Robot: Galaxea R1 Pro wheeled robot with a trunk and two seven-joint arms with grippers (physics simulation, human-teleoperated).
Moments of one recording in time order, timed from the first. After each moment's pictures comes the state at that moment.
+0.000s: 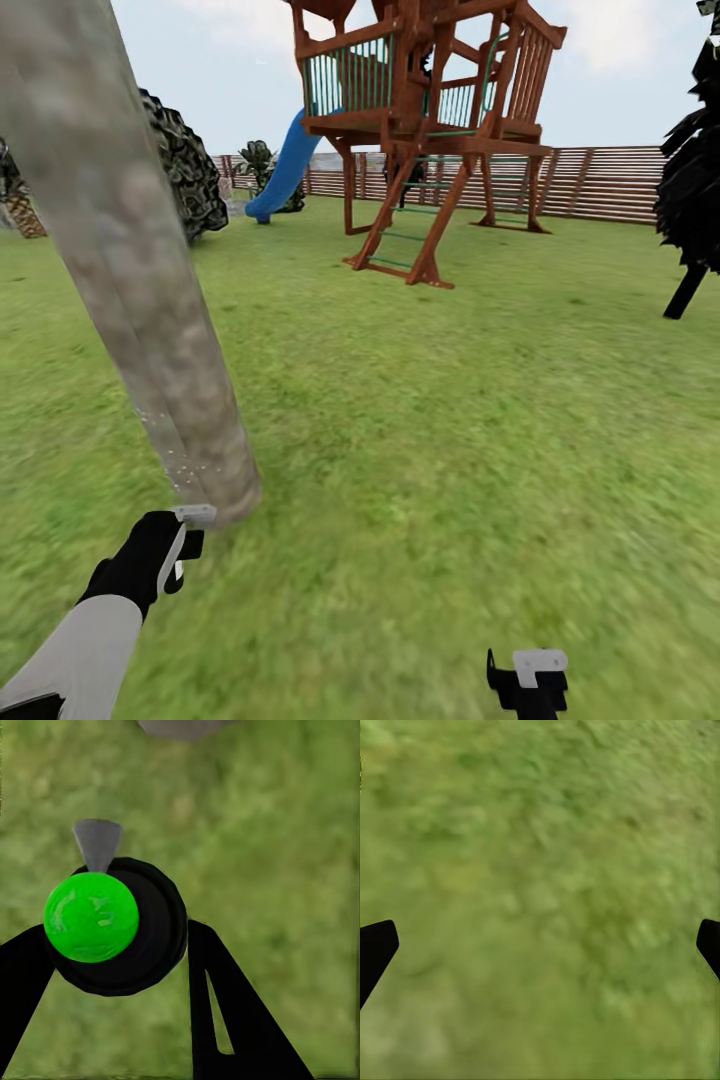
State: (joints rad) left arm -0.72 0.09 0.25 -0.66 -0.22 0.74 0.06; right arm -0.44 -0.02 0.04 -0.05 0.18 -0.58 -0.36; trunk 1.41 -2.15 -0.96
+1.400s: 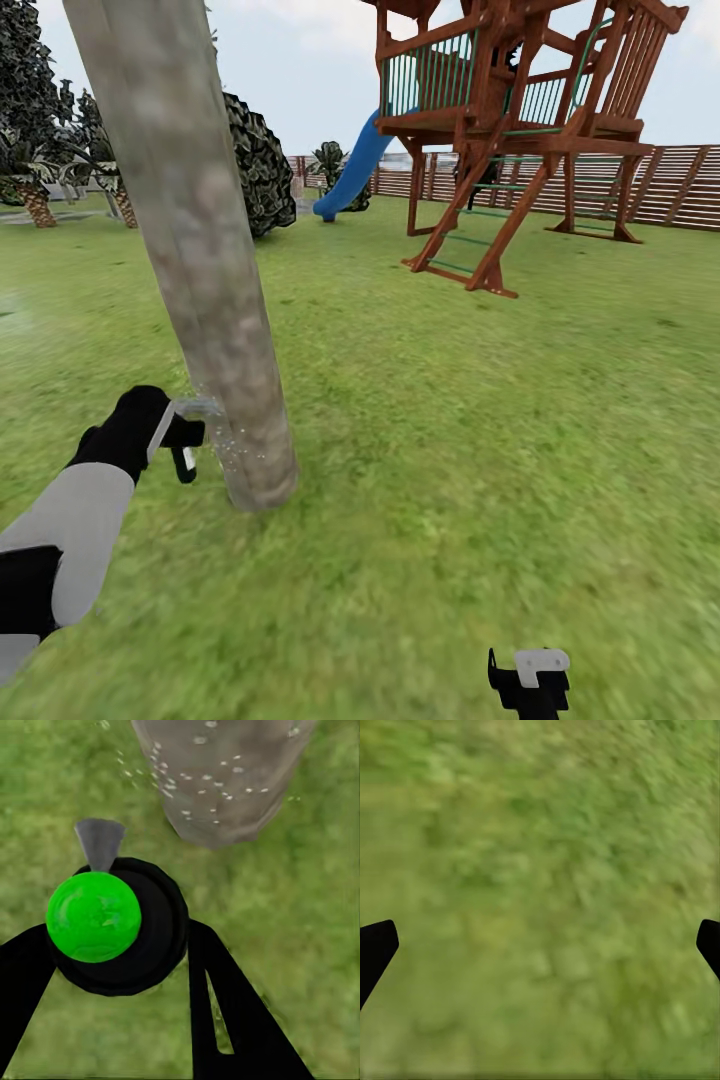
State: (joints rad) left arm -1.12 0.18 0.09 -0.63 -0.22 0.99 -0.15; right arm -0.44 -0.03 0.04 -0.06 0.18 -0.58 -0.36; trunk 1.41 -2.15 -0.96
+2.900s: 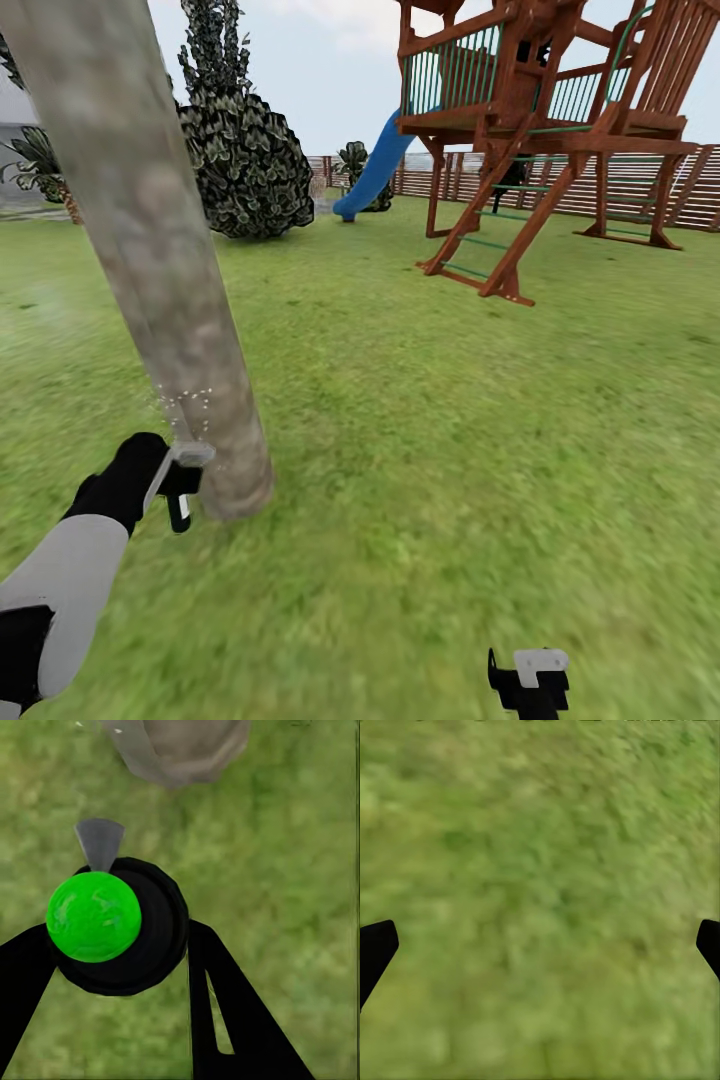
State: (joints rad) left arm -0.95 0.19 0.10 -0.67 -0.21 0.98 -0.17; right arm -0.44 -0.03 0.04 -0.06 0.18 -0.58 -0.36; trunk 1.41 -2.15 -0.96
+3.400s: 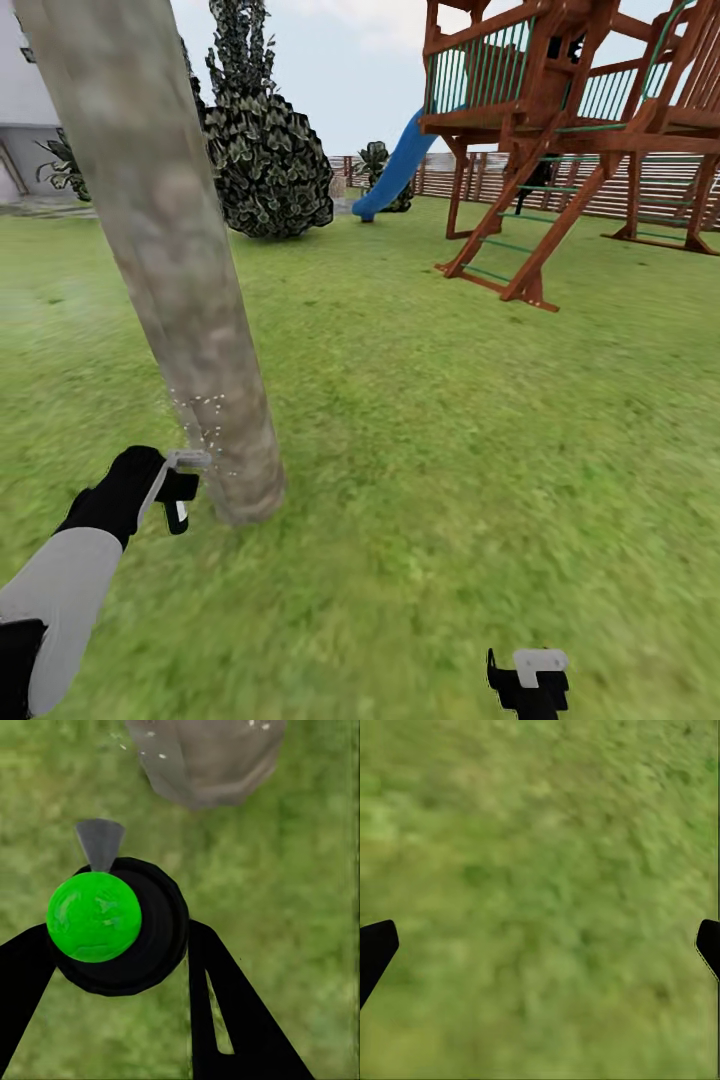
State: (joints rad) left arm -0.91 0.21 0.10 -0.66 -0.20 0.88 -0.17; right arm -0.44 -0.02 0.04 -0.06 0.18 -0.58 -0.36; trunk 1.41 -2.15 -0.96
